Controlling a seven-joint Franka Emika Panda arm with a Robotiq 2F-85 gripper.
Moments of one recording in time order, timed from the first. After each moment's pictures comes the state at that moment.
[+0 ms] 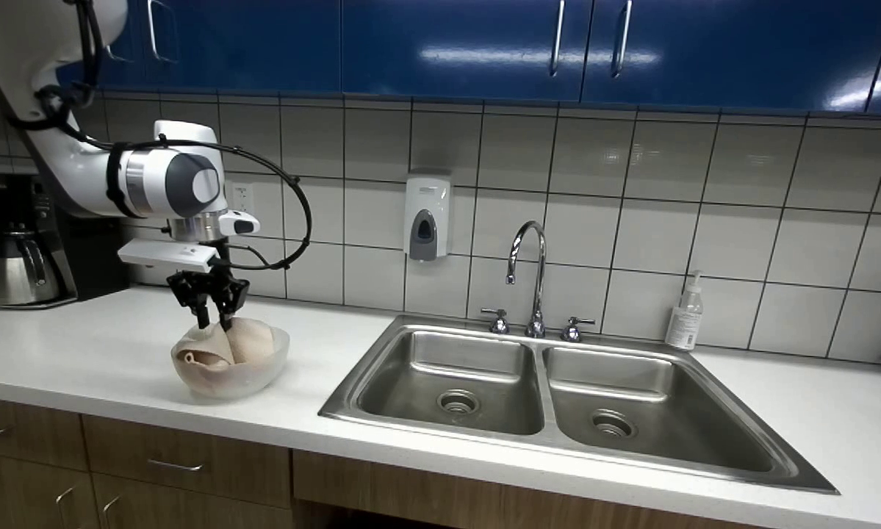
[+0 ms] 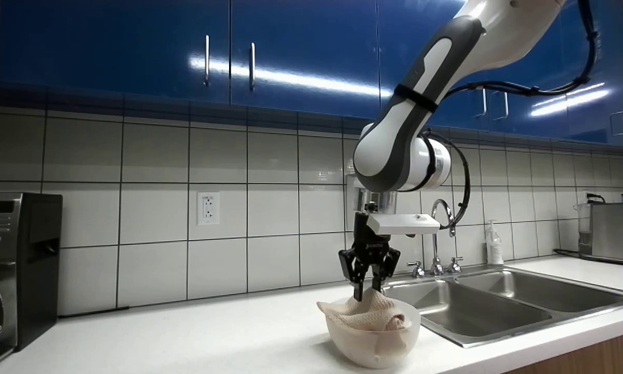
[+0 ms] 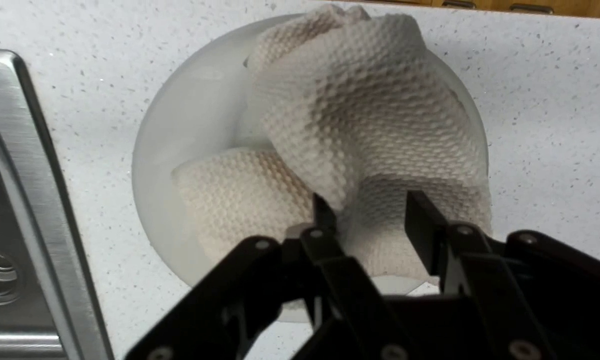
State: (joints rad) arm 0.15 0.13 0.10 -2.34 -0.02 2.63 0.16
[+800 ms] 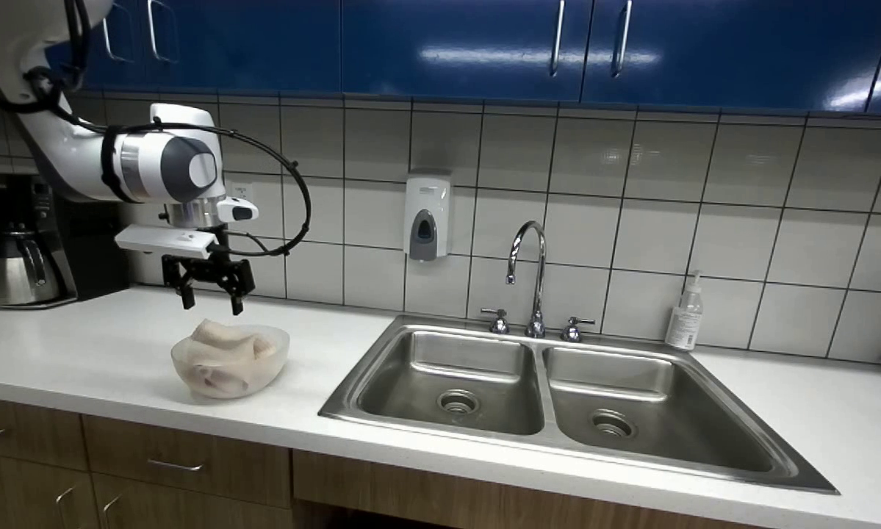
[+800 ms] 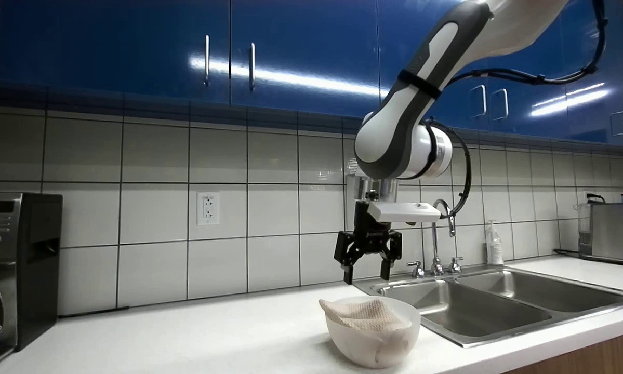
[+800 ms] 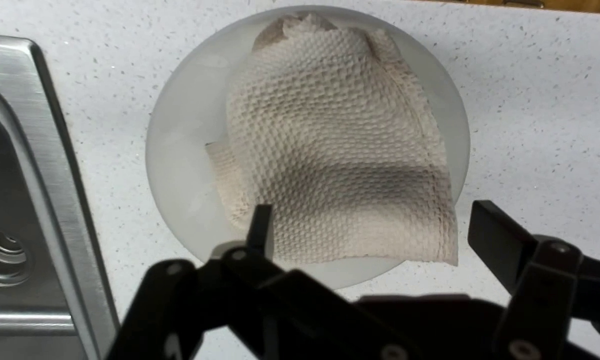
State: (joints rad) arm 0.15 0.08 0.10 -2.34 -0.02 2.60 0.14
